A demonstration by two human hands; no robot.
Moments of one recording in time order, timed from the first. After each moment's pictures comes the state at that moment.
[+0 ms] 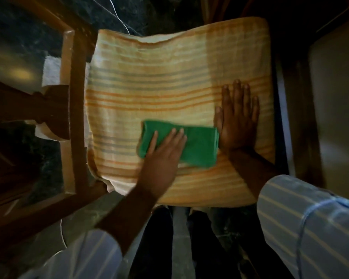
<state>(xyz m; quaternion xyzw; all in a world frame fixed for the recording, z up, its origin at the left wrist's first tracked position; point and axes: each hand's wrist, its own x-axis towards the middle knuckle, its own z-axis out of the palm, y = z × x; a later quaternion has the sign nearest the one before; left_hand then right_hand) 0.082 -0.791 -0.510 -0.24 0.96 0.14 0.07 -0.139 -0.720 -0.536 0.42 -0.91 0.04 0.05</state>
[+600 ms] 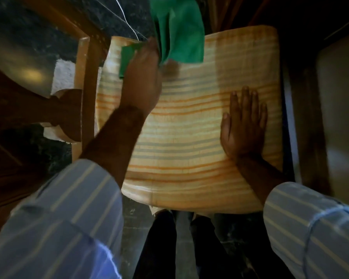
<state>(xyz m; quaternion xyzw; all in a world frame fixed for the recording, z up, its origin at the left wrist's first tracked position) -0.008 -0.951 -0.444 -0.41 0.87 0.23 -0.14 -0.138 -0.719 -0.536 0.41 -0.91 0.05 0.05</state>
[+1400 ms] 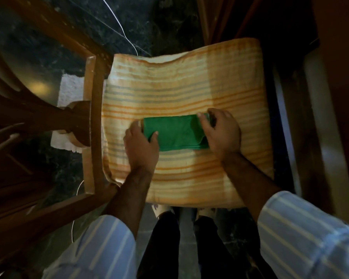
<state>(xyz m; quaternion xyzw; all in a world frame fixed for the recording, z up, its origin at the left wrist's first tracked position) 0.071 -0.854 -0.479 -0.63 0.70 0.33 -0.06 -0.112 -0.751 -0.481 0.28 -0.90 0.25 -0.22</state>
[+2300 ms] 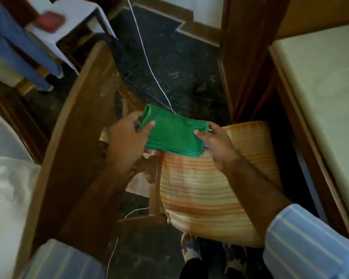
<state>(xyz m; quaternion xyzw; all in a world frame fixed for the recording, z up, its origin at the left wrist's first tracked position) 0.105 -0.965 -0.142 -0.57 0.73 0.35 -0.18 -0.072 -0.868 -0.238 0.08 -0.62 0.58 -0.53</state>
